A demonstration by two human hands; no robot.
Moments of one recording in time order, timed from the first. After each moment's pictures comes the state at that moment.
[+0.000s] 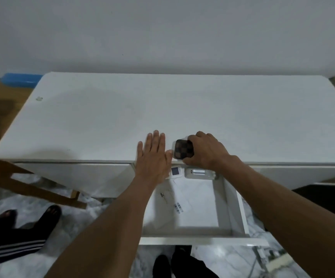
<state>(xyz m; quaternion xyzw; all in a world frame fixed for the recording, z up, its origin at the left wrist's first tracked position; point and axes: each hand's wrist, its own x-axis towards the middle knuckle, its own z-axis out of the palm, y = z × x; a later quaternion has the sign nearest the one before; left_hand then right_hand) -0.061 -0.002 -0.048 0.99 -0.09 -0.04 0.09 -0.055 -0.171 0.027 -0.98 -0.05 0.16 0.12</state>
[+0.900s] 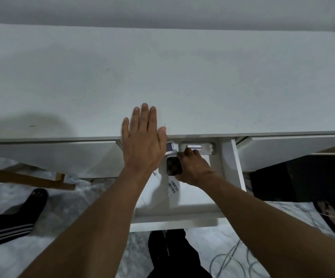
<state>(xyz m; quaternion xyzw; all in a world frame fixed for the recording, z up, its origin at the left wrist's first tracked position) -0.074 -0.004 -0.075 0.99 -0.08 0.08 0.10 -0.113 -0.158 -0.119 -0.96 -0.02 0.27 0.10</state>
